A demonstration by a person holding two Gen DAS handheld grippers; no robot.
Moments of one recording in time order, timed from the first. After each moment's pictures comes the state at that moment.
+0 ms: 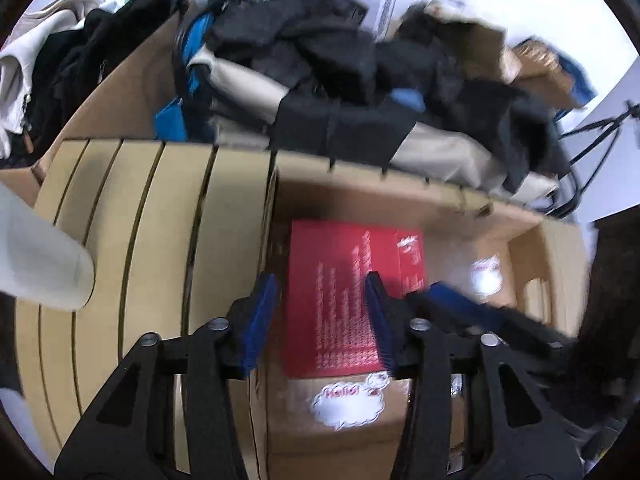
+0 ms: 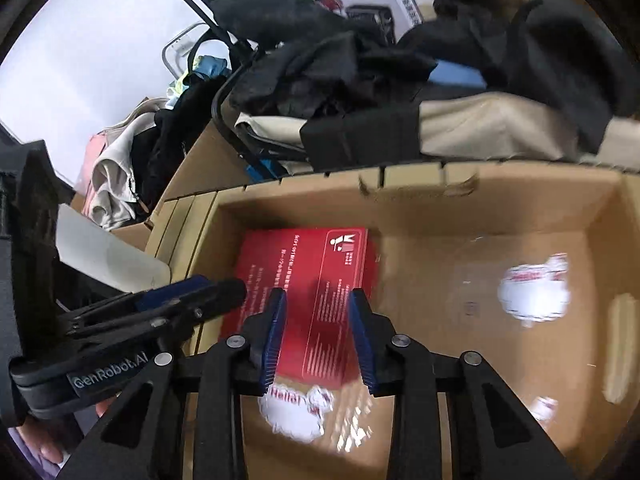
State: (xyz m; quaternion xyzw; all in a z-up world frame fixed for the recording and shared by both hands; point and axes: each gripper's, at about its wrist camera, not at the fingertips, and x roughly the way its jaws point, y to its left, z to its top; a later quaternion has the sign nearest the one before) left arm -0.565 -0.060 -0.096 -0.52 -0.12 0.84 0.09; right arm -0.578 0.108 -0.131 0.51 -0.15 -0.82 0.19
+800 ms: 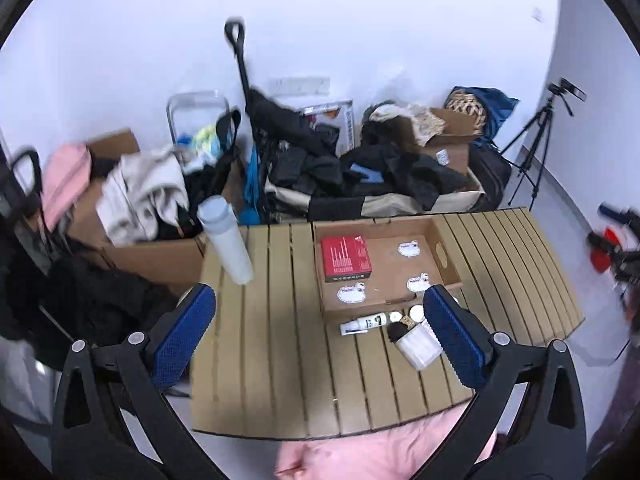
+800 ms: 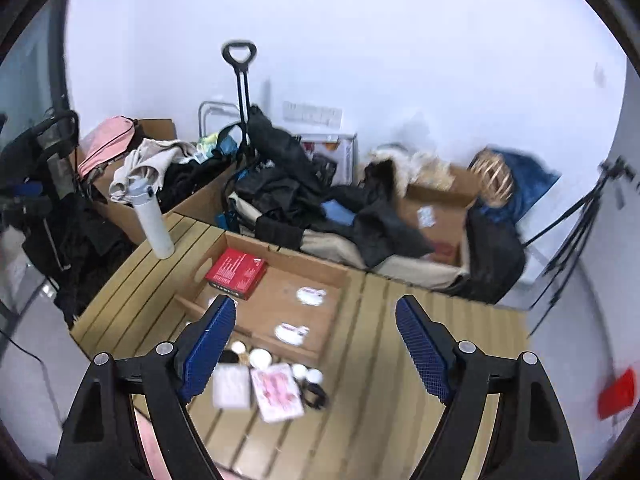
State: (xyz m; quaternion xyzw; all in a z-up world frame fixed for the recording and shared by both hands) left arm -0.271 -0.096 0.235 -0.39 0.03 0.92 0.05; right arm -0.269 0.264 0.208 0.33 0.12 -0.93 0.10
